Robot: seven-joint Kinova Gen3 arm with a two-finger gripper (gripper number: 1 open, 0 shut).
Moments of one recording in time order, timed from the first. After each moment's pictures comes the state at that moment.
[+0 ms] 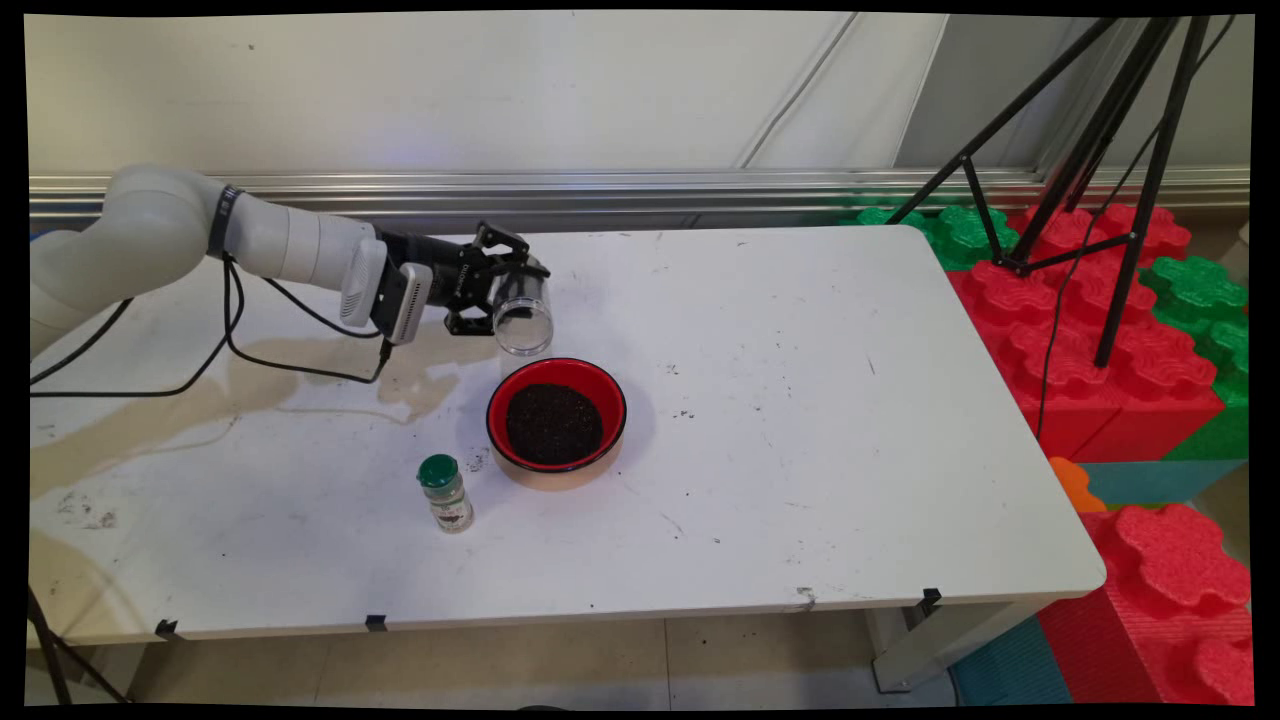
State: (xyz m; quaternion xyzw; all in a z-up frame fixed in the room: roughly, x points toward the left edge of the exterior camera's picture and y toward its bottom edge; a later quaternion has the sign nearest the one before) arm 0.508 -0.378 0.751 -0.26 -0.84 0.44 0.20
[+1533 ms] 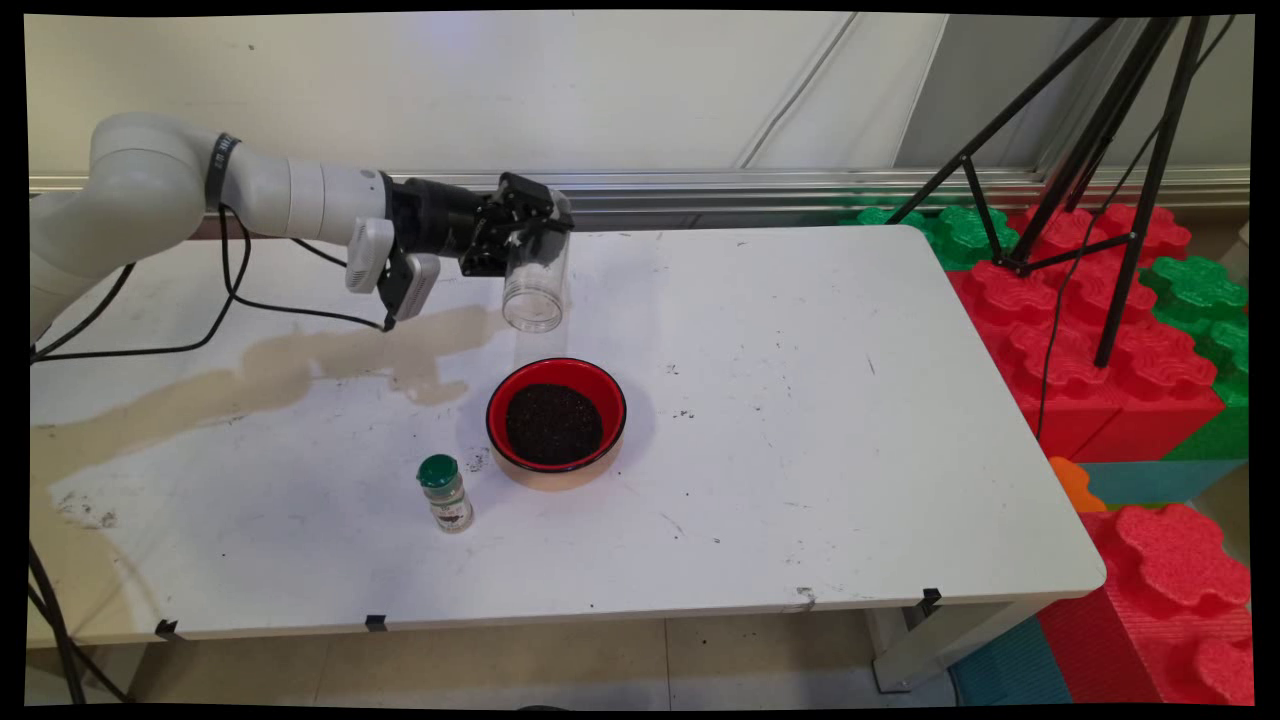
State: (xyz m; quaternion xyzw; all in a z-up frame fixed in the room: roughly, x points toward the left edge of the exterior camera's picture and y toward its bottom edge) arm 0.482 -0.386 0.805 -0.41 -0.75 0.51 0.09
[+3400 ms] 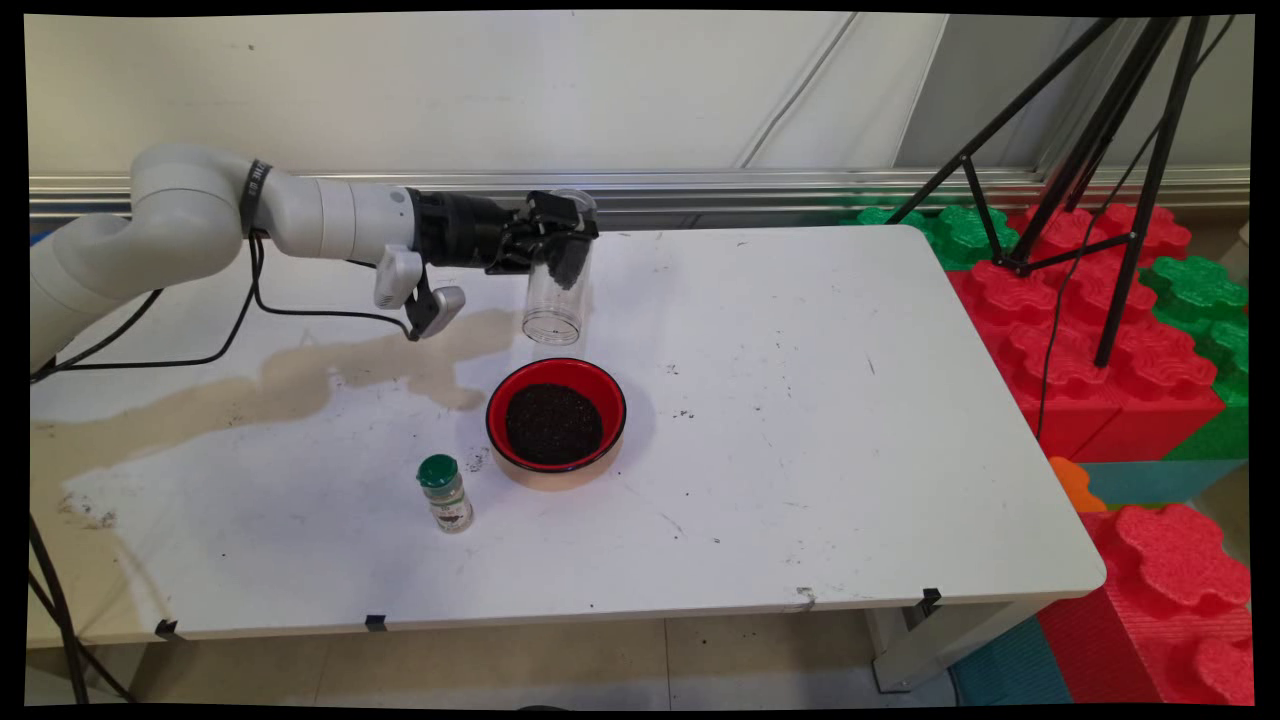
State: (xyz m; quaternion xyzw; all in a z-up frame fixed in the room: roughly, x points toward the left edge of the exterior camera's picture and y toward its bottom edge) arm 0.458 -0.388 0.786 -0.48 -0.69 0.54 0.04
